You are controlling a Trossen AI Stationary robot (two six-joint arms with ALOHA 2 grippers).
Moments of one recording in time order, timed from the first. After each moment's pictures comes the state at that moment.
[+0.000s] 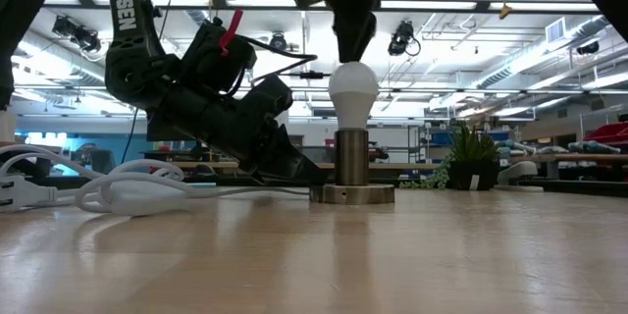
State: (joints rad) left arm 0.08 1.96 0.60 0.92 0.12 -0.17; right arm -0.02 2.14 2.21 -1.51 0.05 0.13
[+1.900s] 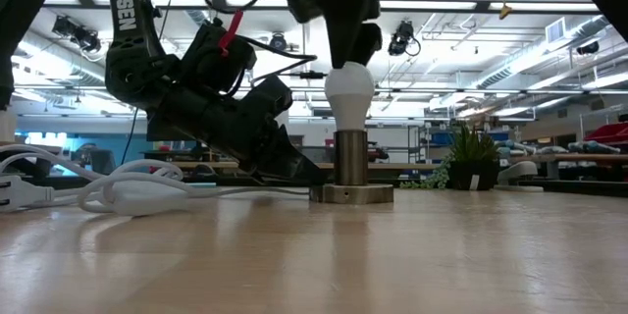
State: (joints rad) left arm 0.08 1.96 0.60 0.93 0.12 -0.17; right arm -0.03 2.14 2.13 -1.43 -0.06 0.27
